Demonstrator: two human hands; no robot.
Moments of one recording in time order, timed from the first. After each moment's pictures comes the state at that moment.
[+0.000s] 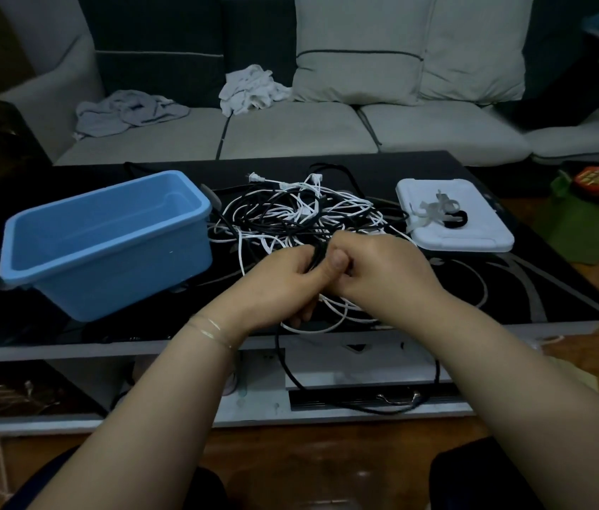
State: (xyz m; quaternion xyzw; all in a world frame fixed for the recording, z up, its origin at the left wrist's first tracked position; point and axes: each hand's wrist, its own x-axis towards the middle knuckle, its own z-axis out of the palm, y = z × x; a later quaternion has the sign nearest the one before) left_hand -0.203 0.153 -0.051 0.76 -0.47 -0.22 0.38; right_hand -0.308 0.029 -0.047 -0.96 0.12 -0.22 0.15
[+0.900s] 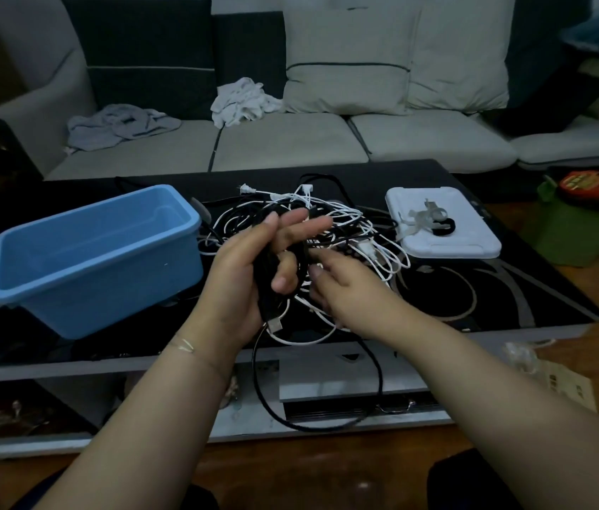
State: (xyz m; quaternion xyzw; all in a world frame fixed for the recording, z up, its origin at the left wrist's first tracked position) left_hand -0.205 0.149 -0.042 0.41 -0.31 -0.37 0.78; right_hand -0.287 0.028 -0.078 -0.83 0.10 -0.16 0.52
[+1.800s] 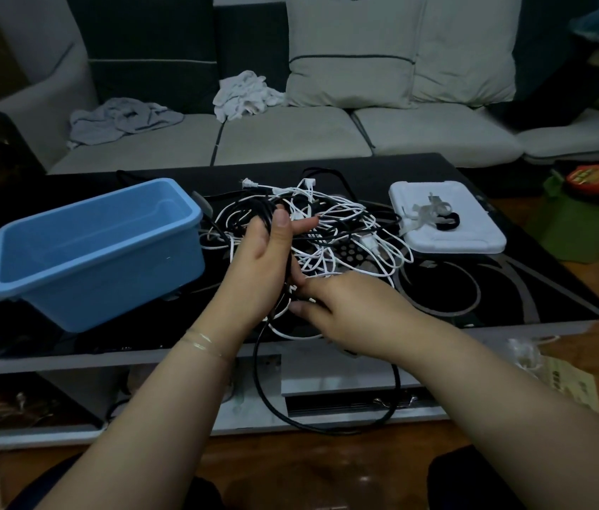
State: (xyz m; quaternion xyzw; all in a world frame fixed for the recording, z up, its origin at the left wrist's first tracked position) left_hand -0.207 0.145 -0.054 0.68 -0.37 -0.12 0.62; right_hand -0.310 0.047 -0.055 -0.98 0.08 -0.07 0.16
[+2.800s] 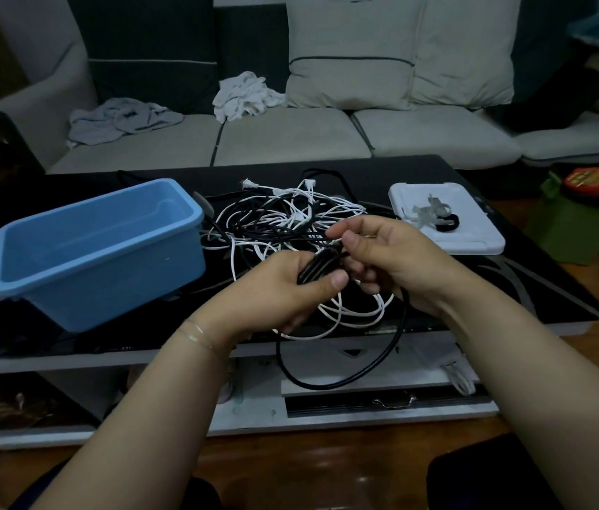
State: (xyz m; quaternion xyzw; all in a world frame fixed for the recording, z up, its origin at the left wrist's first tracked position) left_hand -0.209 0.151 -0.044 0.67 -0.49 -0.33 0.45; right_hand -0.311 -0.005 -0.043 -0.69 0.05 -0.12 0.71
